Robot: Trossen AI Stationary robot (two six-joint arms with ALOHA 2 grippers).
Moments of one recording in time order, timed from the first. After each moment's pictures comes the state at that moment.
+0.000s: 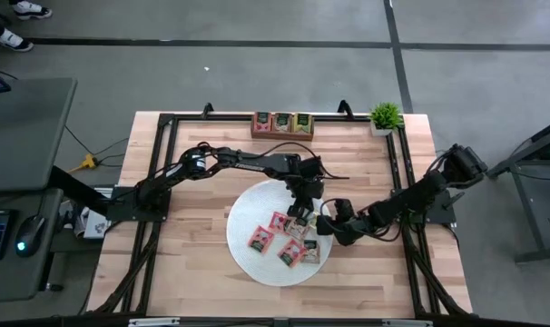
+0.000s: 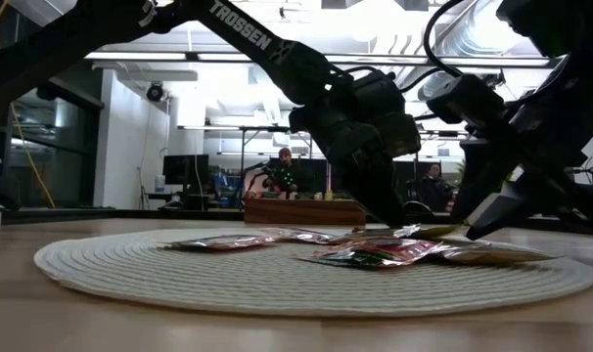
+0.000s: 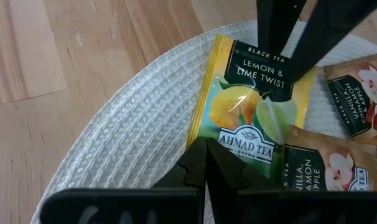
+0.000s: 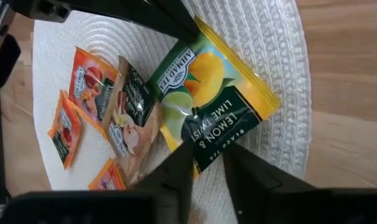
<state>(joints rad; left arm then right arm) 0.14 2.40 1.87 -0.52 0.48 0.33 0.44 1.53 0.54 0.04 0.40 1.85</state>
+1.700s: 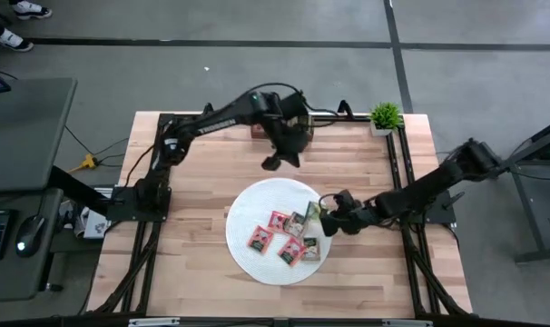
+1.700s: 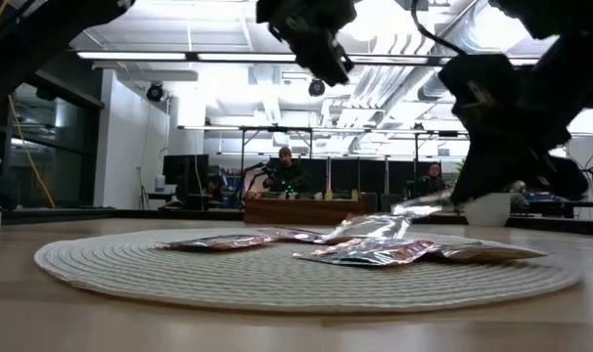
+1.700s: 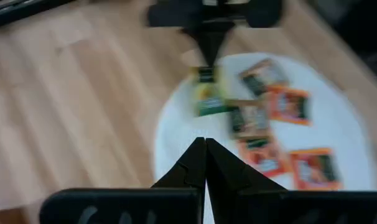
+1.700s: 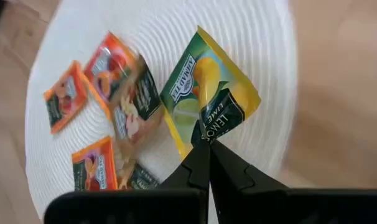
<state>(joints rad) 0.32 2.15 2.29 -1.23 0.57 0.75 0.38 1.37 0.54 -0.10 0.38 1.41</state>
